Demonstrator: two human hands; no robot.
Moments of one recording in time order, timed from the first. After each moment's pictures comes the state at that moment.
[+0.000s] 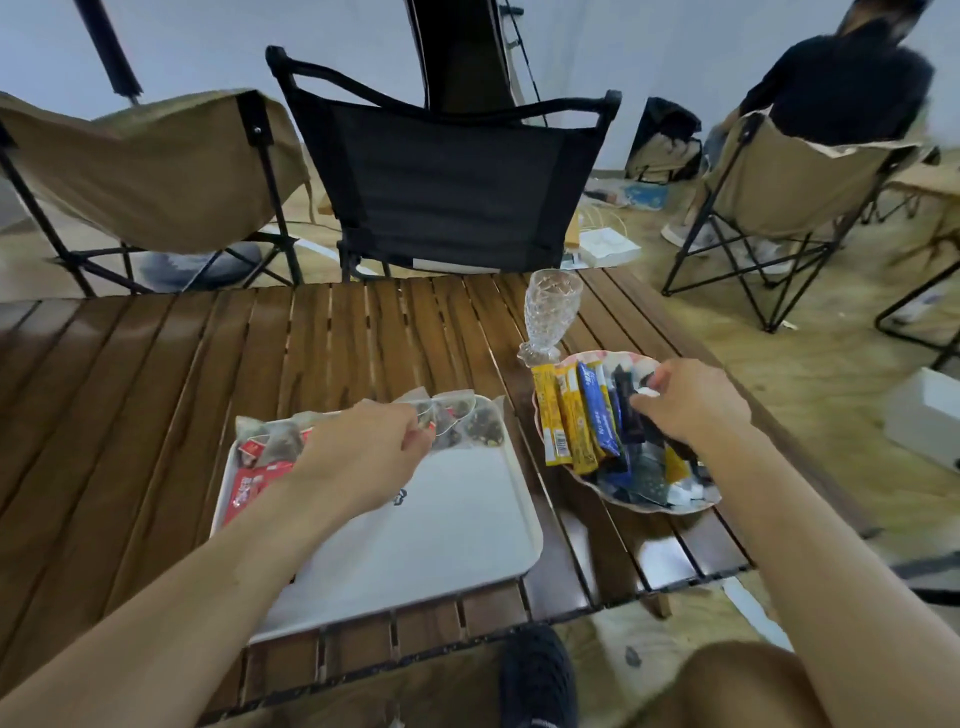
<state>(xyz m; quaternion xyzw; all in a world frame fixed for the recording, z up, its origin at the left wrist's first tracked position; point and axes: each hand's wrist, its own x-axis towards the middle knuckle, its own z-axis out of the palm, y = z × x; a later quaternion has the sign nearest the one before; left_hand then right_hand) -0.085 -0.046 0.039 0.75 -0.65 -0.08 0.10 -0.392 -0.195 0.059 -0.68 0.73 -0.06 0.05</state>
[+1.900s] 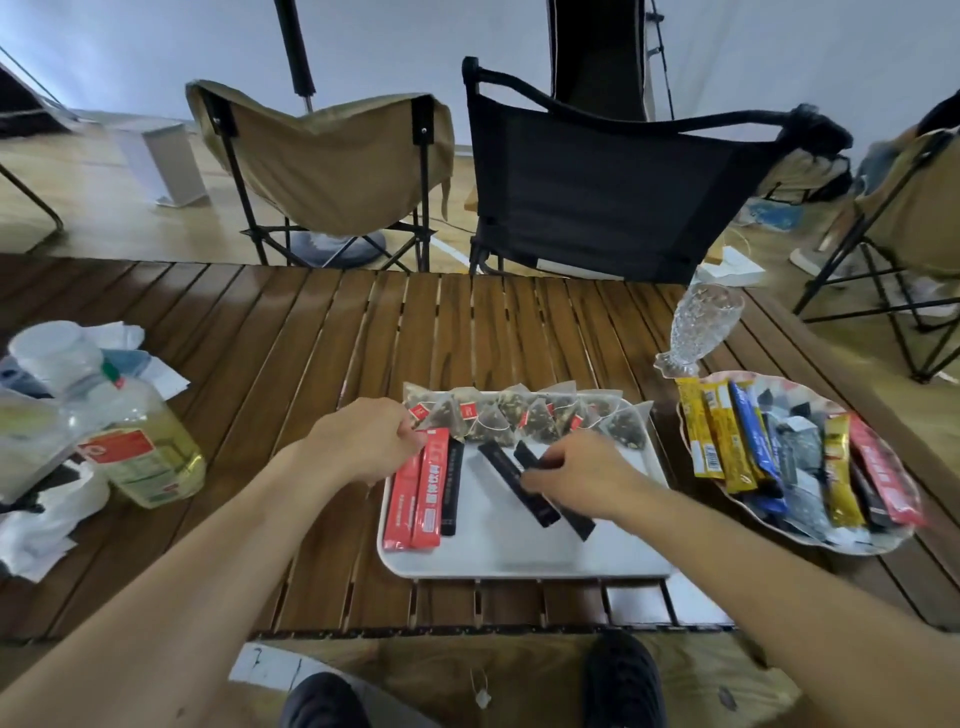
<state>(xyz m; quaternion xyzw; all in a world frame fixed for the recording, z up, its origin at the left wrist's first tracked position) 0.047 0.023 0.025 0.83 -0.52 -0.21 0.05 -0.191 -0.073 0.023 -0.78 0.51 0.02 0.35</state>
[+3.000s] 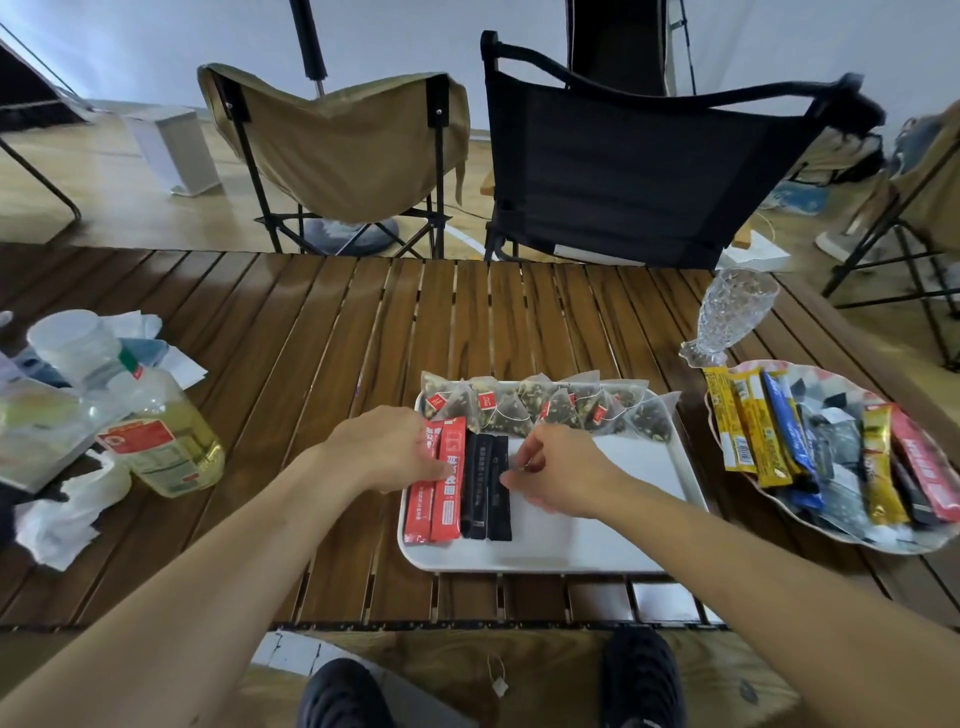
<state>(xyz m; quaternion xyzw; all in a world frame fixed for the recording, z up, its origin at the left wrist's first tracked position) 0.050 0.031 0.011 0.78 -0.56 -0.27 0.02 -0.152 -0.060 0.005 -0.81 0.47 0.00 0.36</state>
